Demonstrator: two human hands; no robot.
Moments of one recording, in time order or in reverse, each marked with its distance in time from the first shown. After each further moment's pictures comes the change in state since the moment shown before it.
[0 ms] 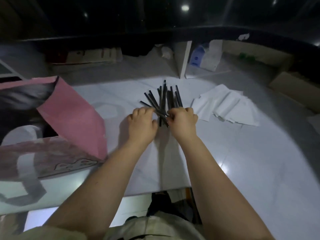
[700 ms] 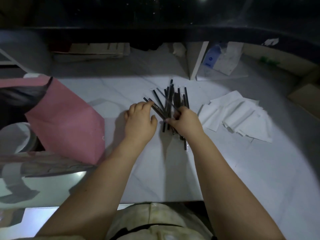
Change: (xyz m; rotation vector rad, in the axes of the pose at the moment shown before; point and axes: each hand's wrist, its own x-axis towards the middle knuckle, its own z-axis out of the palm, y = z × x) left_hand 0.023 -0.006 -0.010 -0.133 0.064 -0.114; right_hand 0.043 0.002 -0.004 0.226 -0.301 0.115
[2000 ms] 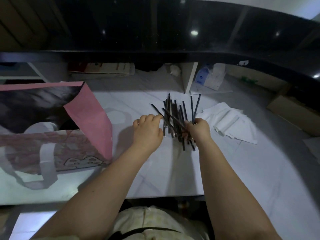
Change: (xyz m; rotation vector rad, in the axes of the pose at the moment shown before) left_hand -0.044 0.019 -0.026 0.117 -0.060 0.154; right_hand -0.028 0.030 -0.023 0.502 0.180 0.197
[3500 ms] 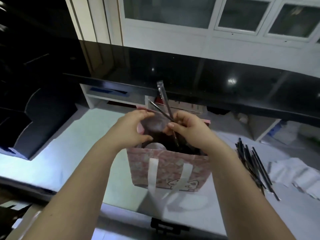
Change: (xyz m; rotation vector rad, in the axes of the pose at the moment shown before) left_hand -0.085 -0.297 -0.256 -0.217 0.128 -0.037; right_hand -0.218 -0.241 0.220 -0.212 -0.662 -0.714
